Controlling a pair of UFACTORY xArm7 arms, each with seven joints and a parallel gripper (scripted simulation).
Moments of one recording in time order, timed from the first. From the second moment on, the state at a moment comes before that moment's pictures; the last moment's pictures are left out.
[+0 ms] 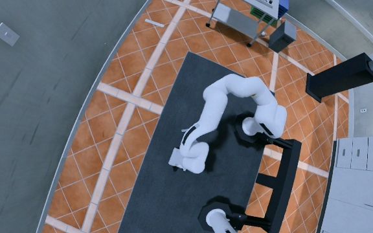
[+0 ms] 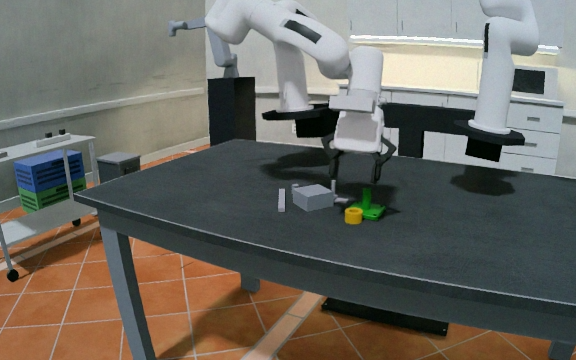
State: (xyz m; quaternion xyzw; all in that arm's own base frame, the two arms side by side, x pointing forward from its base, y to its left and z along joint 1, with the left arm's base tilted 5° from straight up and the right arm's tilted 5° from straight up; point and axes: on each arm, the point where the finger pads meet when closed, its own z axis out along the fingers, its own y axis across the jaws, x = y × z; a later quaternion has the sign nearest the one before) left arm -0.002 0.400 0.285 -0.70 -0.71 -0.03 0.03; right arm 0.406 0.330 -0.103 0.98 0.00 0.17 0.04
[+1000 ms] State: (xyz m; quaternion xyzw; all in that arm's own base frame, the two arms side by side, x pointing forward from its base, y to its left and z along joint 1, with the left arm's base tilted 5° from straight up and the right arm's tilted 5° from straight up) left arm -0.002 0.400 0.285 -0.70 -0.71 -0.03 0.03; right arm 0.387 0.332 -0.063 1.00 -0.01 0.06 0.04
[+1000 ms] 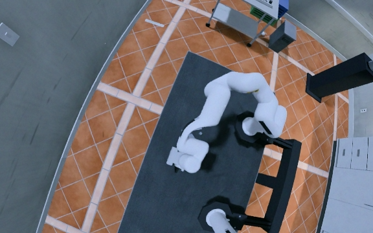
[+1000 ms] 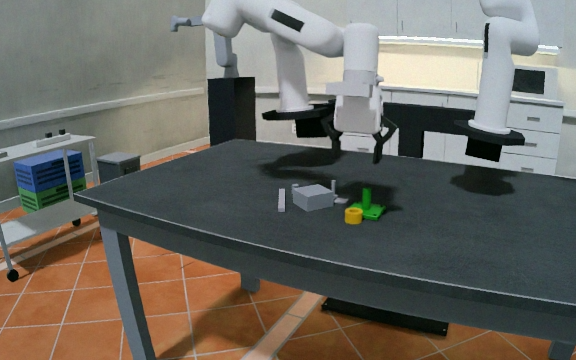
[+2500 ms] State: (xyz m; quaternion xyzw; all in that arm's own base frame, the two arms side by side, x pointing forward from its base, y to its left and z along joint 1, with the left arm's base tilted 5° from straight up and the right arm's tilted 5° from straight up) left arm -0.002 0.400 0.285 -0.70 -0.71 -0.03 0.03; right arm 0.385 0.328 -0.103 0.99 0.16 0.00 0.05
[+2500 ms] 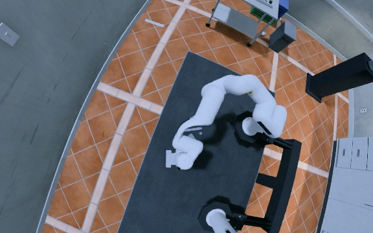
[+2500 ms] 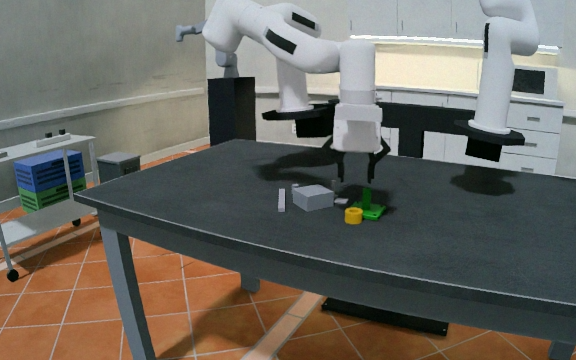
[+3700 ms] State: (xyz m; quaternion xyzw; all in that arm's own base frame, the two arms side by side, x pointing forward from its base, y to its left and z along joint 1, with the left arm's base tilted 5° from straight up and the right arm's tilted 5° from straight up) left arm -0.002 0.400 0.285 -0.70 -0.71 -0.03 0.03; right arm 0.388 0.321 -0.182 0.99 0.17 0.00 0.05
